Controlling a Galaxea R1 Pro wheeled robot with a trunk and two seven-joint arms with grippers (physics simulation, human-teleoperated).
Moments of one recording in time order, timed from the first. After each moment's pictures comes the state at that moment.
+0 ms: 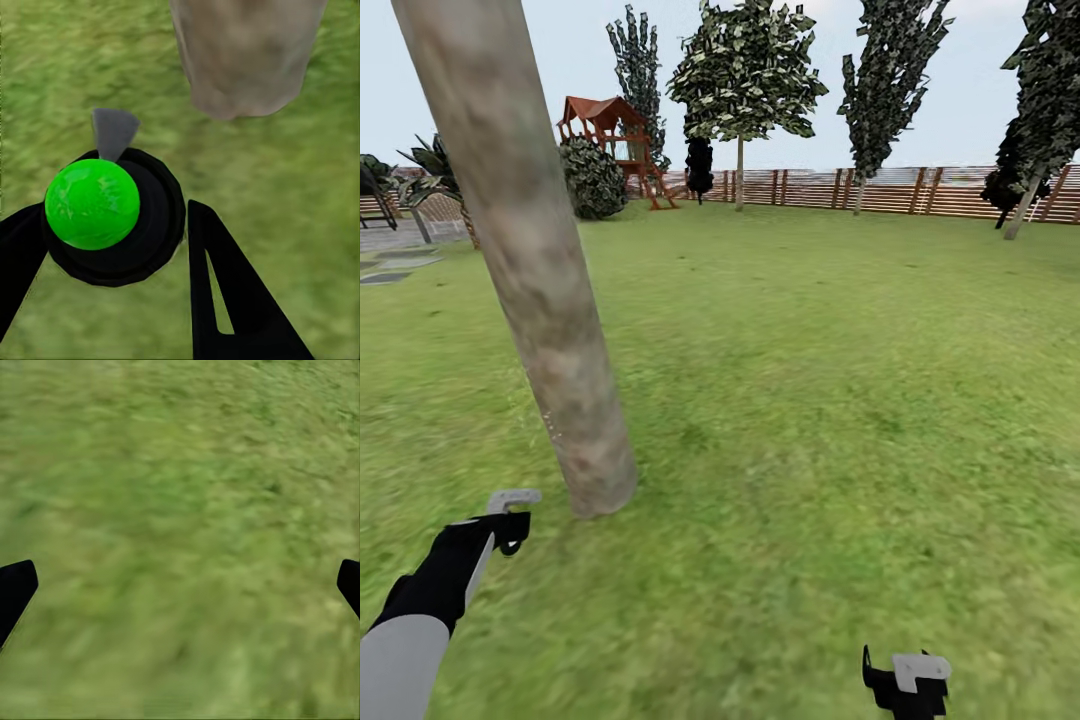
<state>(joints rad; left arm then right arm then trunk) -0.66 0.22 0.30 -0.74 -0.21 0.47 -0.11 -0.39 -0.05 -0.06 -0.13 0.20 -0.62 -0.34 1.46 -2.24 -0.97</state>
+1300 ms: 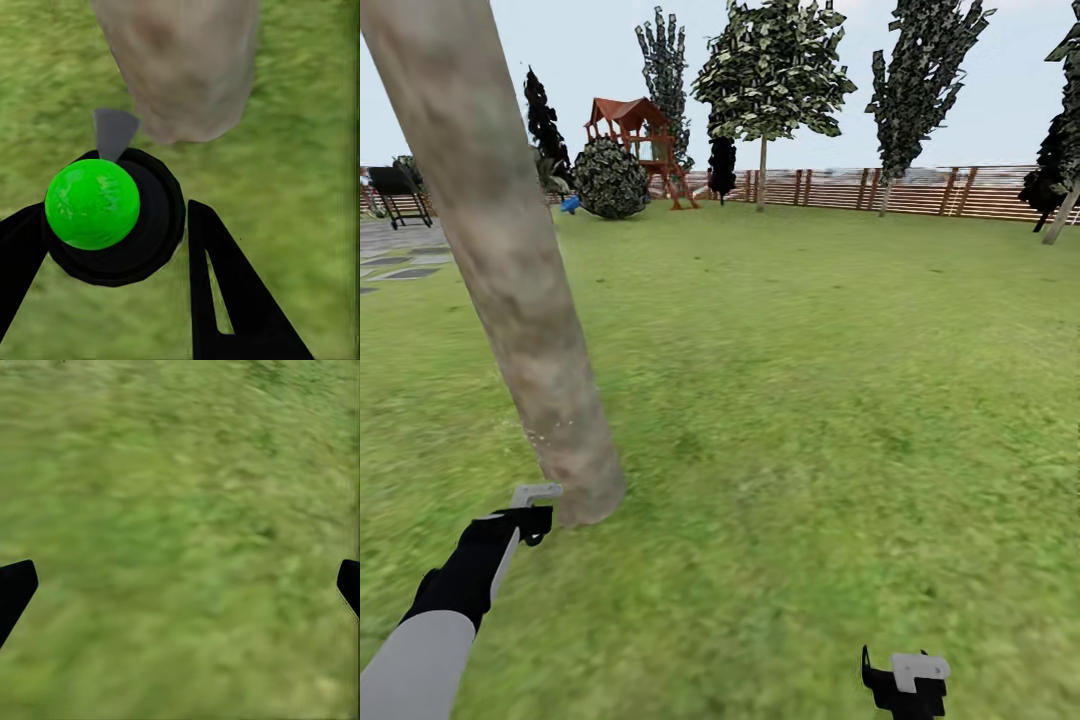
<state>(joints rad) -0.66 0.15 0.27 -0.77 -0.21 0.47 -0.09 -0.39 -0.05 -0.06 -0.13 0.20 -0.62 -0.34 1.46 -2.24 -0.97</state>
